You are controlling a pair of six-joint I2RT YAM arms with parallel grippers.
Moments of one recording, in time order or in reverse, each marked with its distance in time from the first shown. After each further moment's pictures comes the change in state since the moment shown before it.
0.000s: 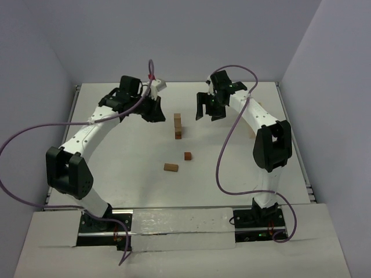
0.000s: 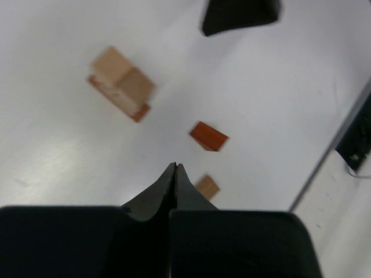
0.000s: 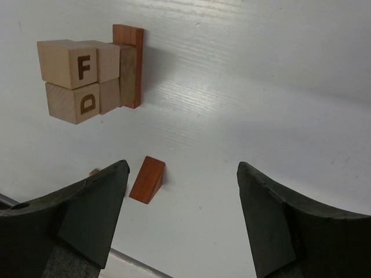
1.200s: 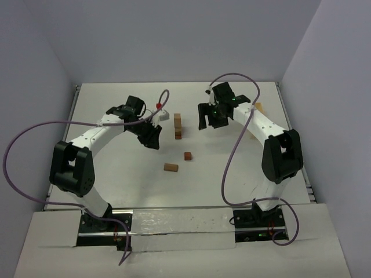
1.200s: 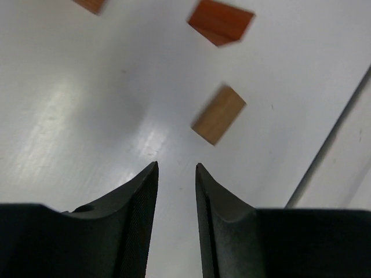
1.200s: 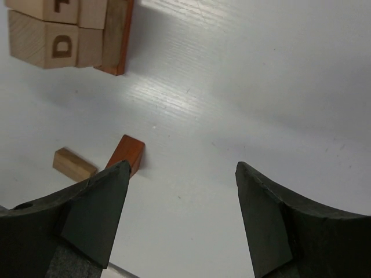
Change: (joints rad) left arm 0.021 0.027 -0.215 -0.143 0.007 0.349; right arm 0.026 -0.173 -0.293 0.161 0.027 -0.101
